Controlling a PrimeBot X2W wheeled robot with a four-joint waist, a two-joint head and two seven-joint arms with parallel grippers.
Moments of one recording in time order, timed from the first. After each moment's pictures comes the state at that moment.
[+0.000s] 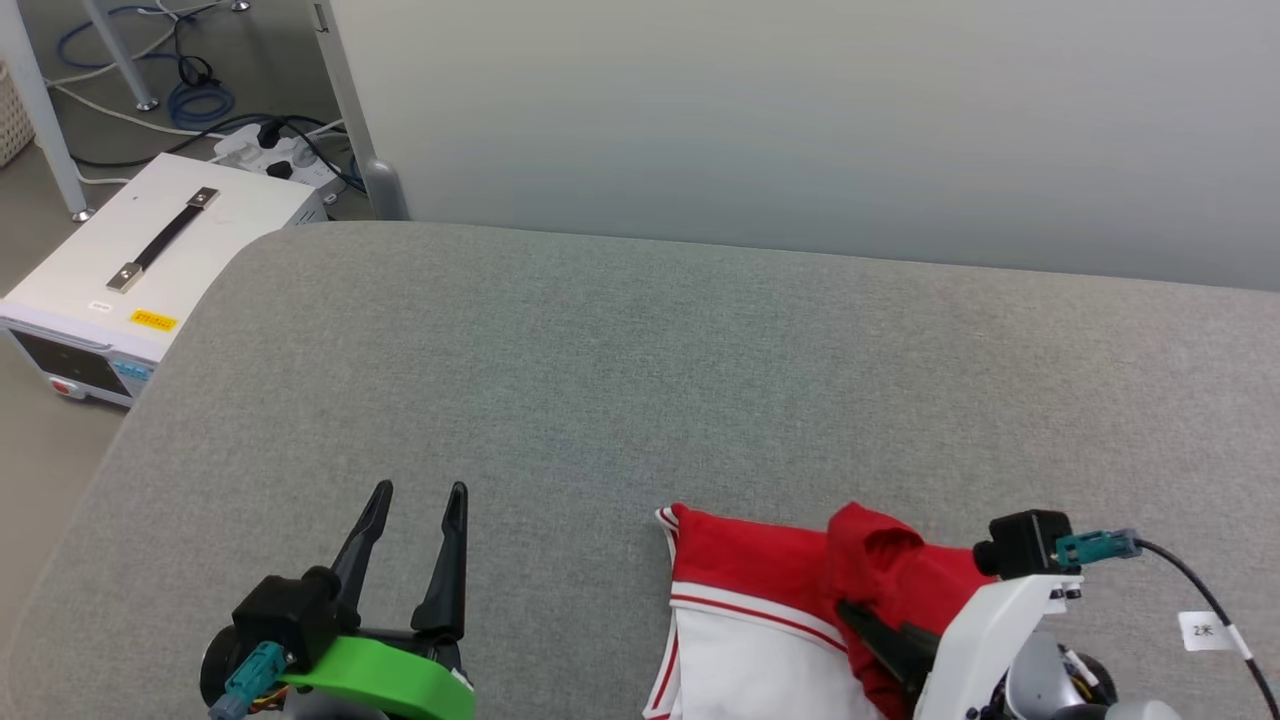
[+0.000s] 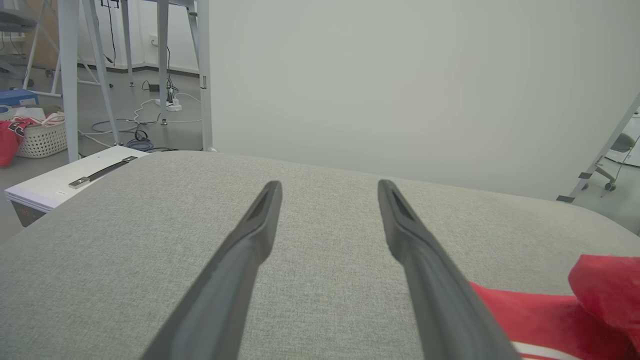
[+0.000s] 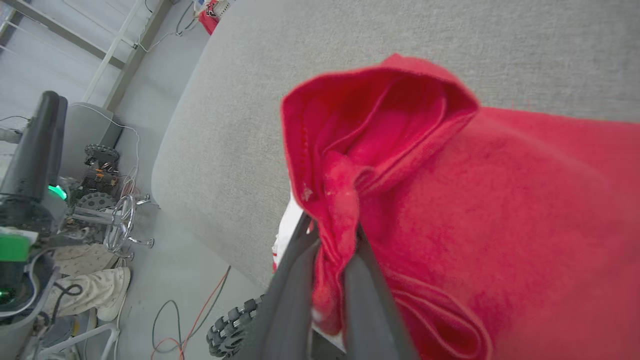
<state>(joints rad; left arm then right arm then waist) 0.04 0.13 -0.11 0.09 -0.31 -0.13 -0.26 0.06 -0.05 0.12 -0.08 0.65 0.13 0.69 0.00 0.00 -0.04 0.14</state>
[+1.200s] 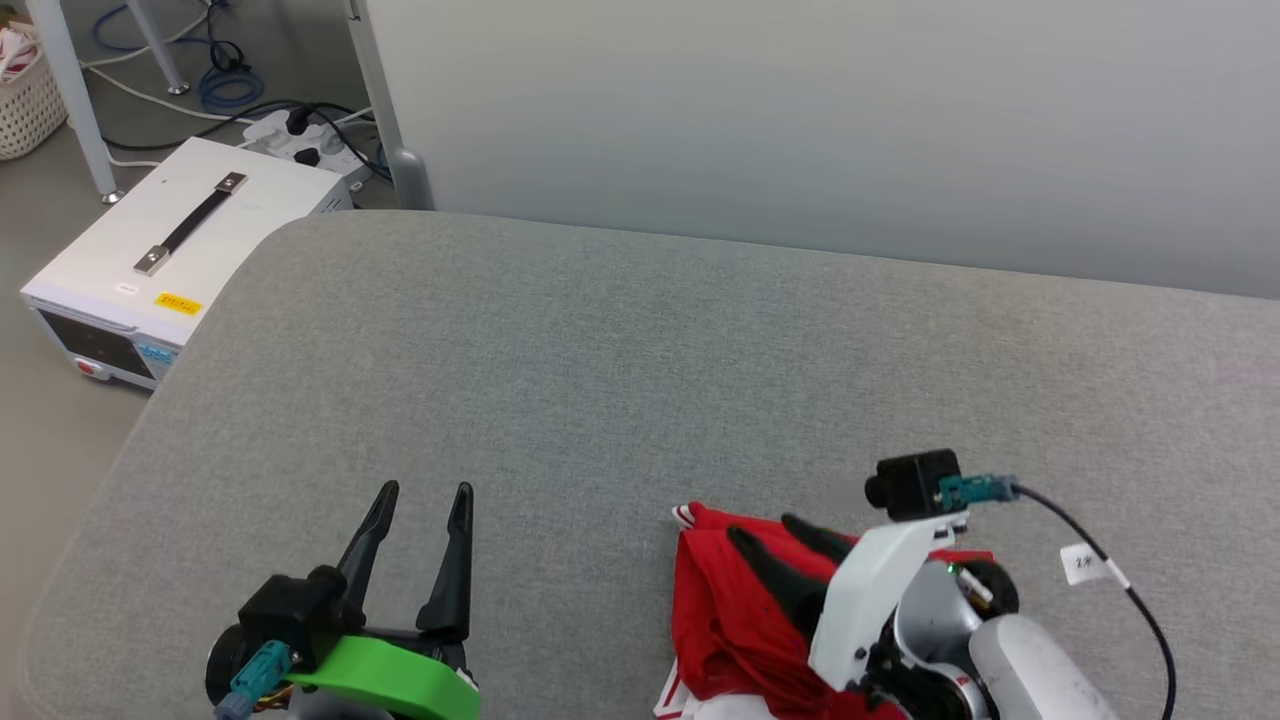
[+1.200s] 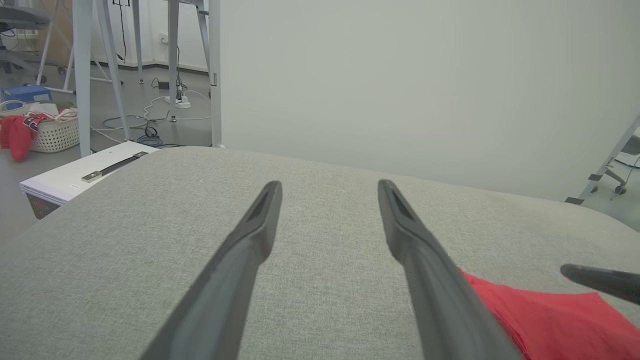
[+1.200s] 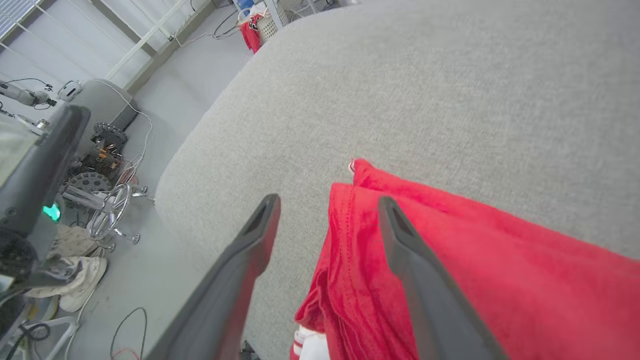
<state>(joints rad) 0.04 0.13 -0.12 0.09 -0.31 -0.13 -0.26 -0.17 -0.05 0.37 0.21 0.63 0.13 0.37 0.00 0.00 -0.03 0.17</state>
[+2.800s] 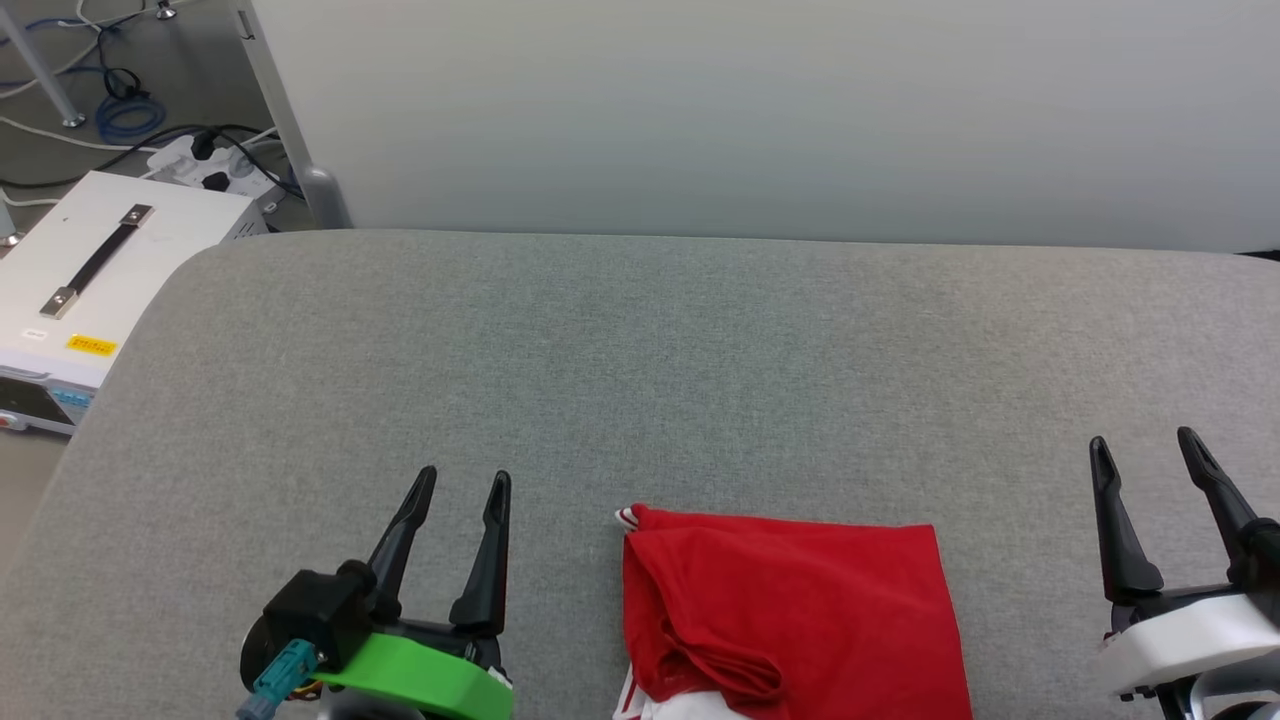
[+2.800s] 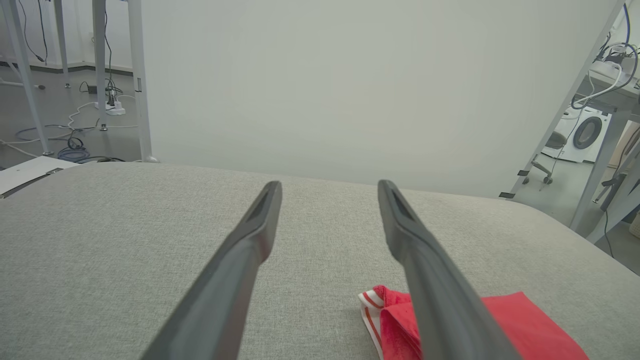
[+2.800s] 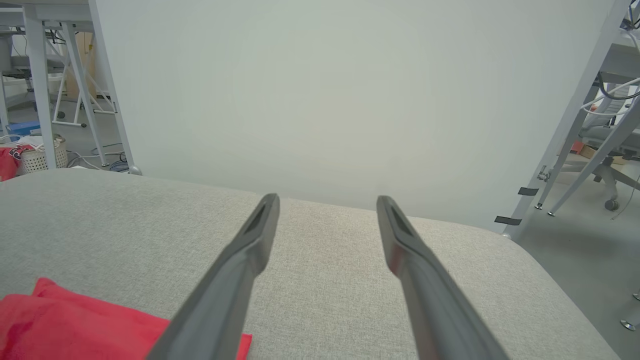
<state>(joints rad) 0.04 0.11 -0.16 0.04 -0.33 -0.13 -0.26 0.08 -0.17 -0.08 -0.12 0.12 0.13 -0.13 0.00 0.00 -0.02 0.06</state>
